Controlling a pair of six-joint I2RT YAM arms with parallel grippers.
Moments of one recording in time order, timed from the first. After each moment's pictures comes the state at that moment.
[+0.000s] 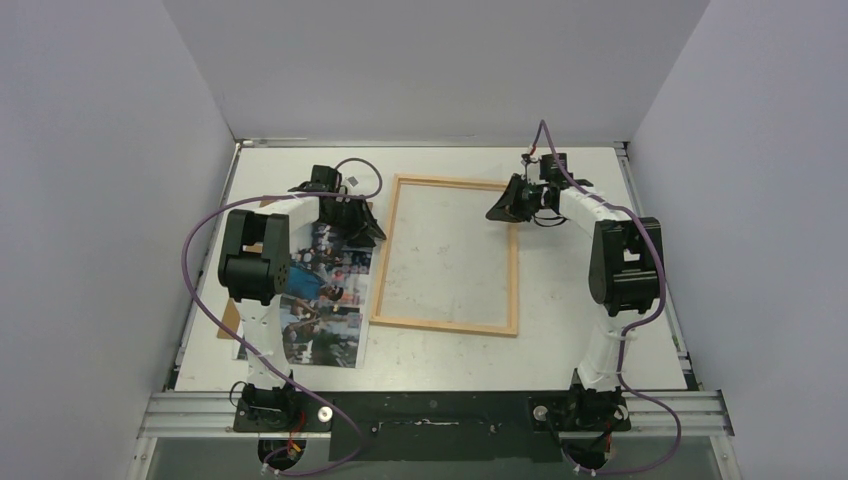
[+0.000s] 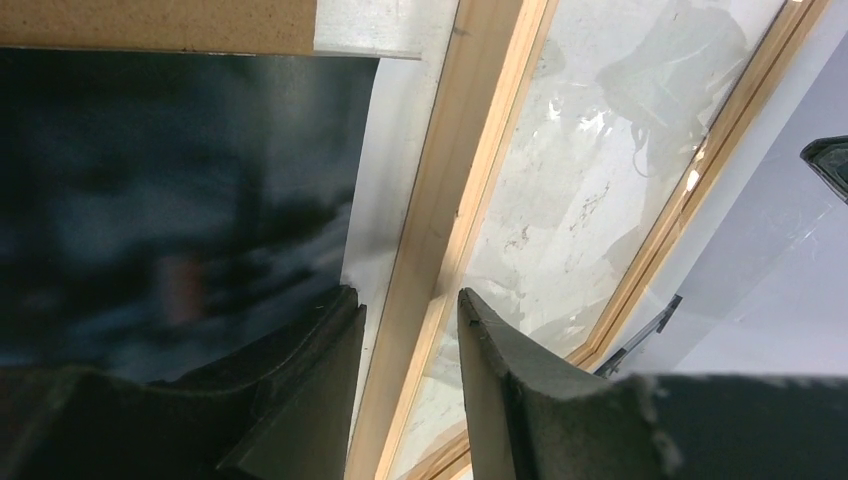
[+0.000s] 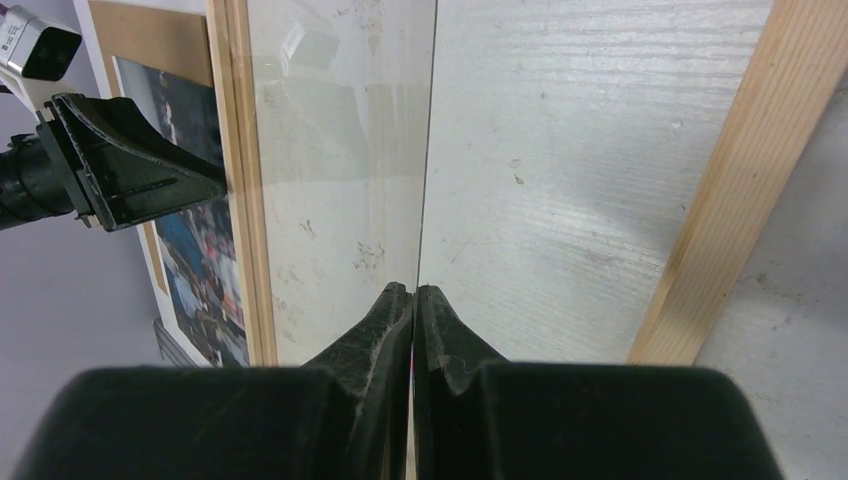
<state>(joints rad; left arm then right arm) -0.16 2.11 1.42 -0.44 0.58 -0.56 0.10 1.97 1.40 -0.35 -0.62 0.46</state>
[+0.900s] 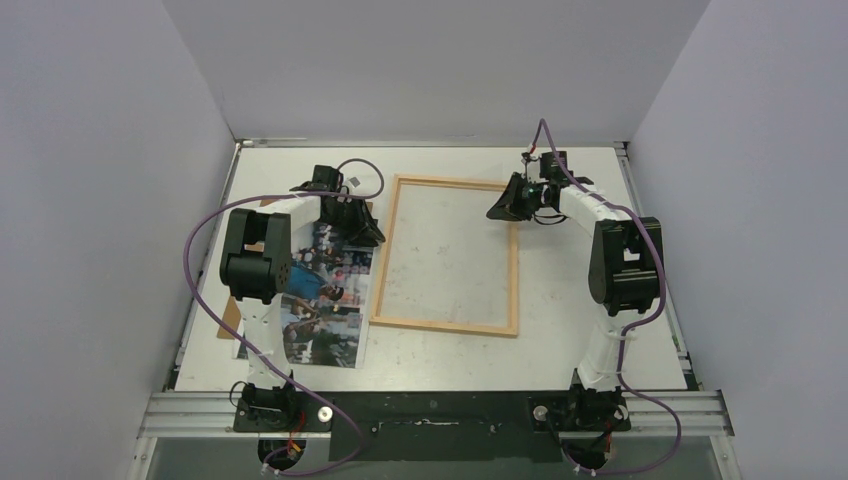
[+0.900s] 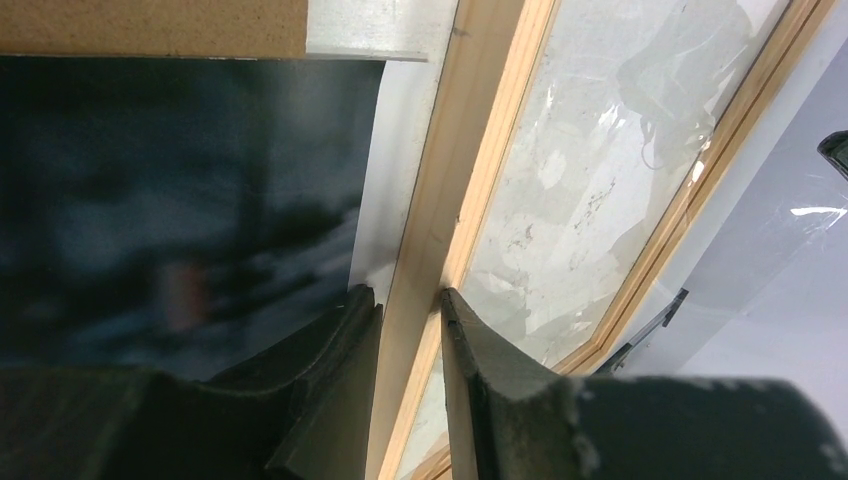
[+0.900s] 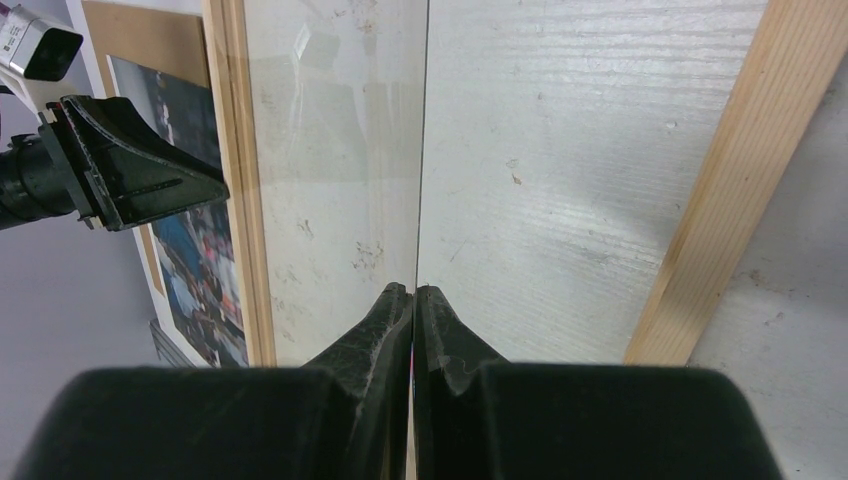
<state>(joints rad) -0.17 2.13 1.44 -0.45 0.59 -0.54 0.10 1.98 1.43 -0.38 -0.61 0.45</state>
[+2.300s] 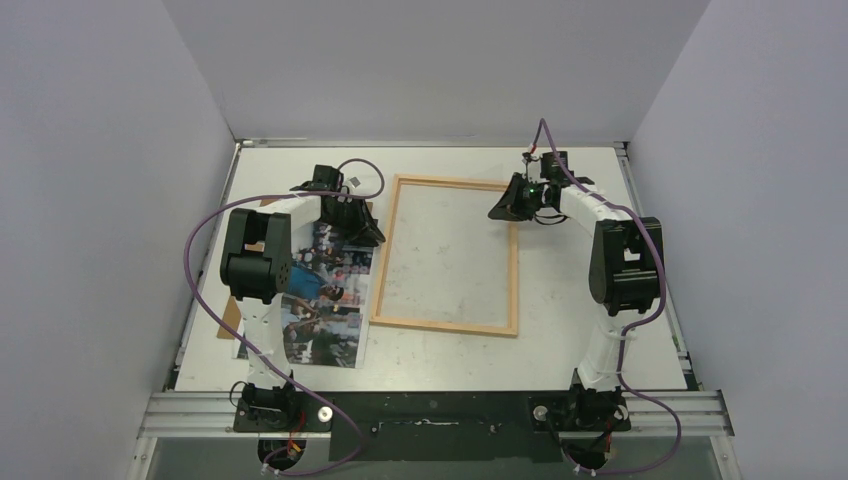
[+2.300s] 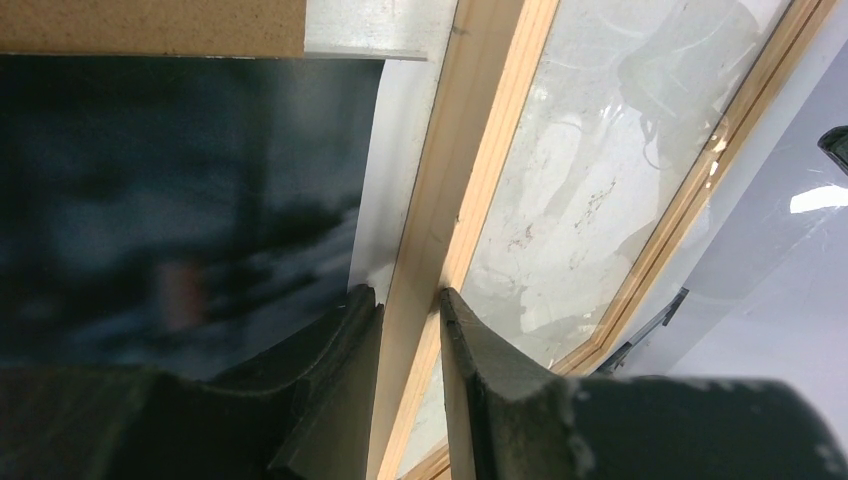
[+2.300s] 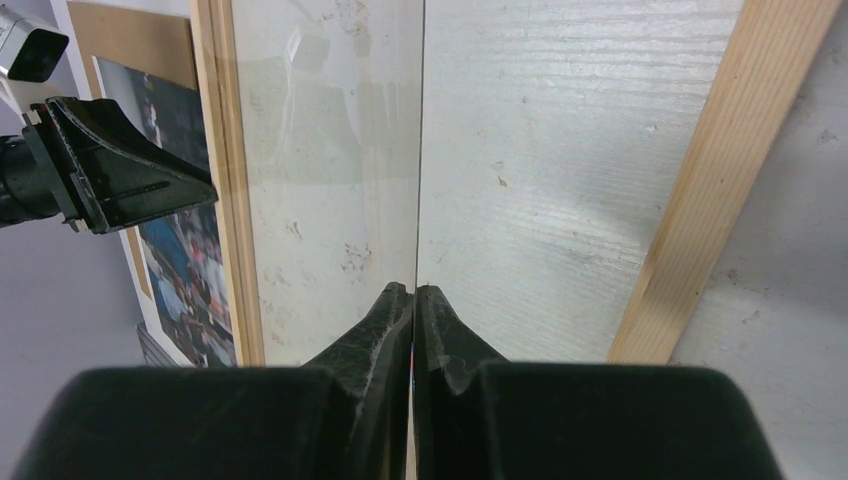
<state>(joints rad) -0.17 2.13 1.44 -0.46 0.59 -0.54 0.09 1.98 1.43 -0.38 -0.60 0.43</state>
